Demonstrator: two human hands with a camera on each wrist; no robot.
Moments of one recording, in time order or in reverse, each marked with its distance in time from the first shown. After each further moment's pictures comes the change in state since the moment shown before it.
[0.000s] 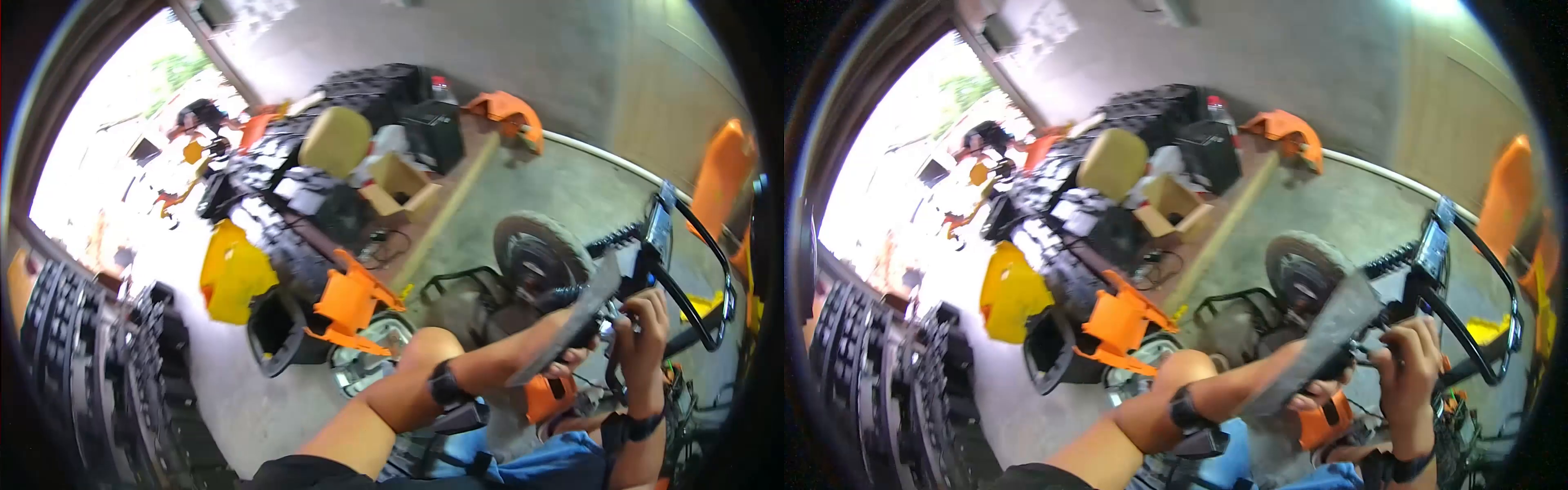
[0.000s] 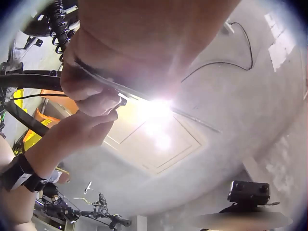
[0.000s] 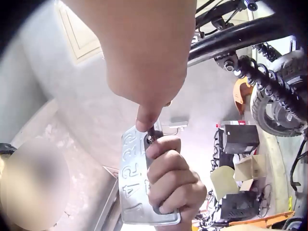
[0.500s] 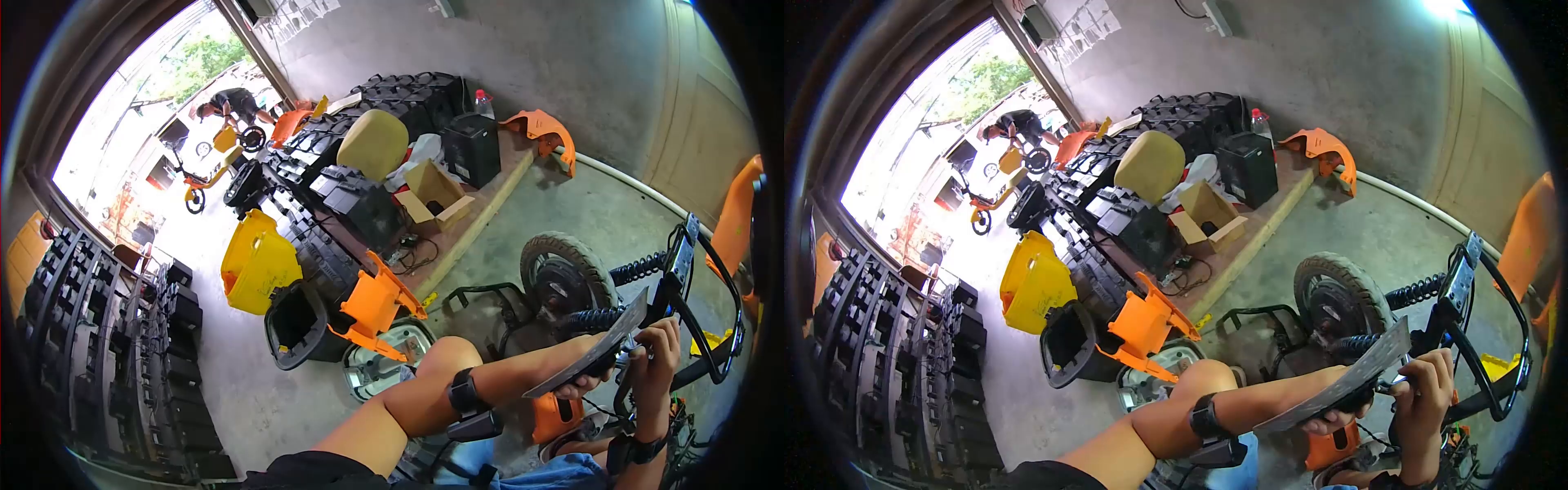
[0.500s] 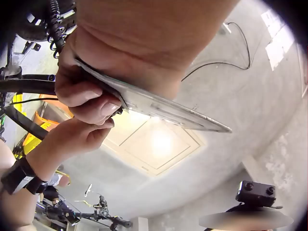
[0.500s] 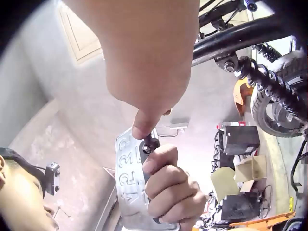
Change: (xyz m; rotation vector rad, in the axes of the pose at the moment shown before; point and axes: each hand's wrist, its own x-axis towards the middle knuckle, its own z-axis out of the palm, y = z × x) left_hand -0.012 0.007 0.031 0.242 0.165 0.057; right_hand -0.003 0.003 0.004 0.022 -0.046 -0.046
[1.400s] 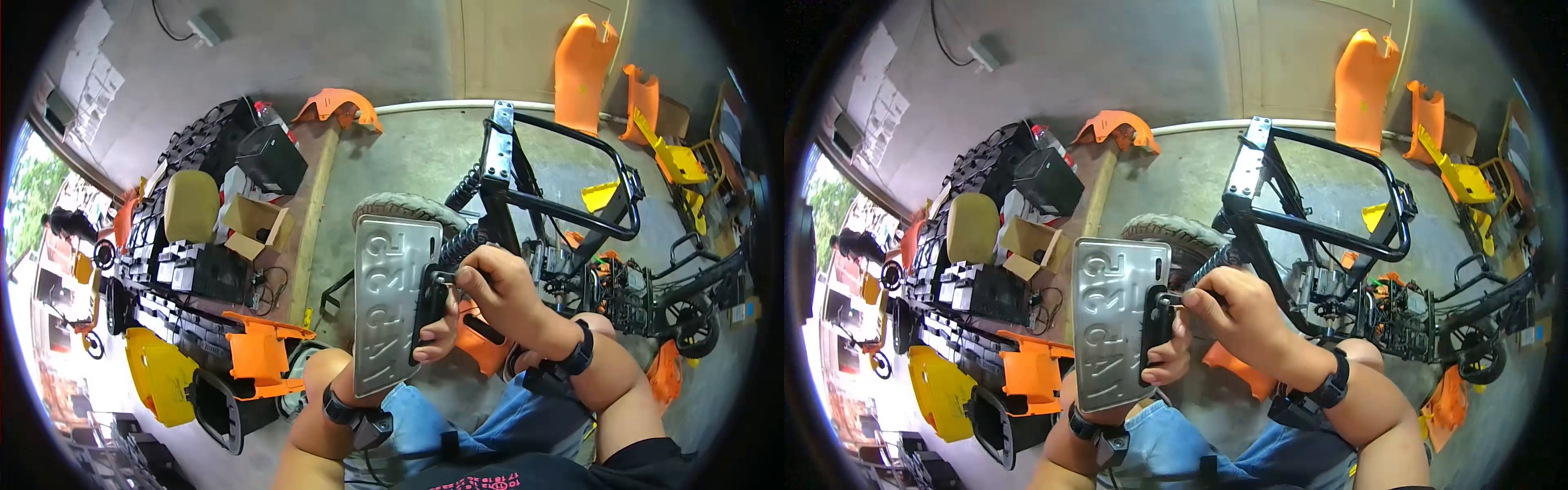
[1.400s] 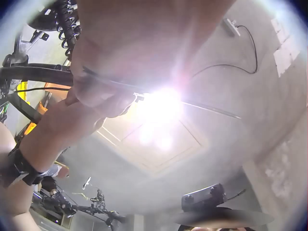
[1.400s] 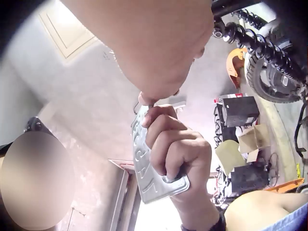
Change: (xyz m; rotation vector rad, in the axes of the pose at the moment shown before) left_hand -0.007 -0.006 -0.012 -0.375 -0.349 0.094; right_hand -0.005 -0.013 0.017 0.374 -0.056 0.369
